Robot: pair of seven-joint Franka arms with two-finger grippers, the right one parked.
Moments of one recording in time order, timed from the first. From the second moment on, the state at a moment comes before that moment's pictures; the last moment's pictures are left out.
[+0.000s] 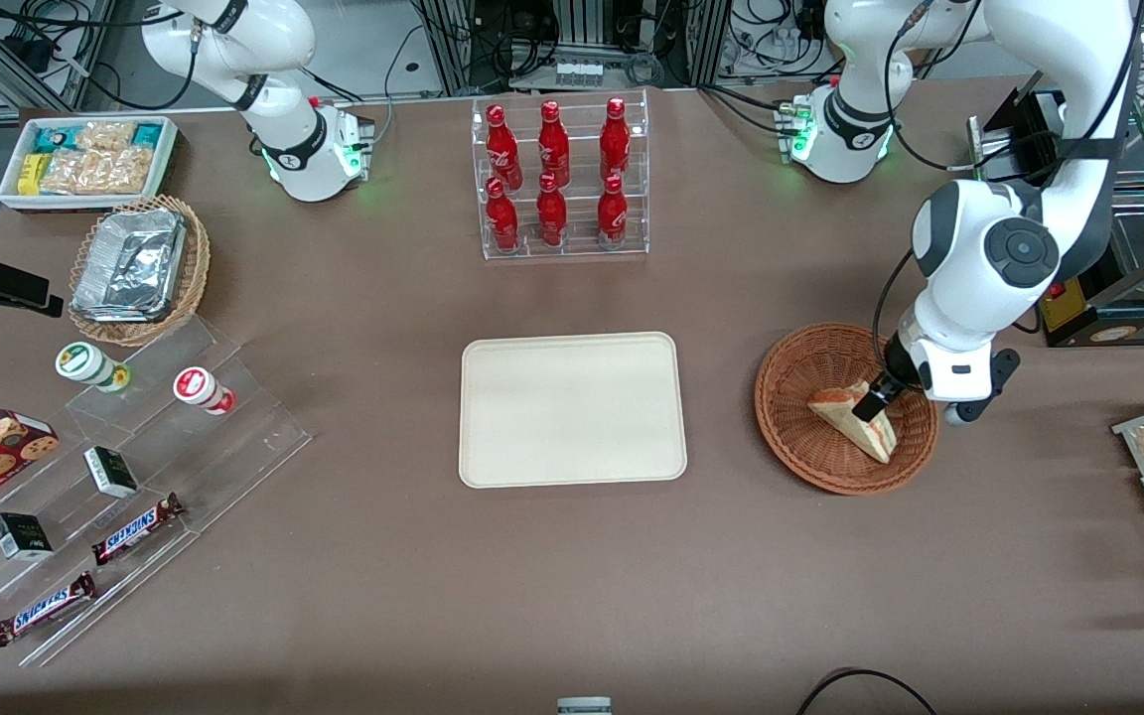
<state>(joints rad) 0.00 0.14 -0.16 -2.20 0.03 2.42 -0.96</state>
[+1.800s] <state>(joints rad) -0.01 0.19 -0.17 -2.05 0.09 2.22 -0.96</state>
